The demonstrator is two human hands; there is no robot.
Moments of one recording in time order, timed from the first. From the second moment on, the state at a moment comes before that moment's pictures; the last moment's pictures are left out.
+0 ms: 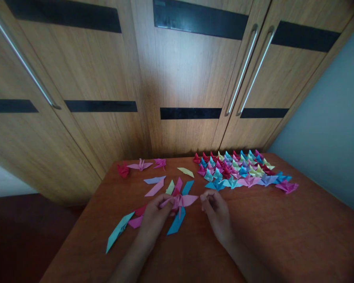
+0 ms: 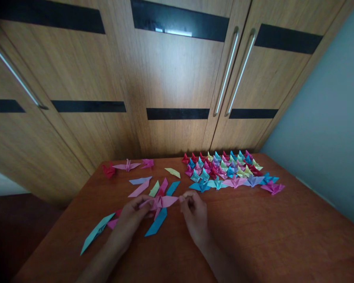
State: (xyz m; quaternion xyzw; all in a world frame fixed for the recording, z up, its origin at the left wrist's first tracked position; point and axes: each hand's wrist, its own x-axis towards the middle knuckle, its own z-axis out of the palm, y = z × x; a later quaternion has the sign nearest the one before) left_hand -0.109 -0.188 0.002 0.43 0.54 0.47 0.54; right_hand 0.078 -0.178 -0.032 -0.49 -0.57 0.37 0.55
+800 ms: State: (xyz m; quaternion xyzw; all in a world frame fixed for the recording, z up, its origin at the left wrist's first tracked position) left_hand -0.101 -0.192 -0.005 0.54 0.48 0.41 0.55; right_hand 0.076 -0.186 -0.023 -0.48 -0.70 0.24 0.46
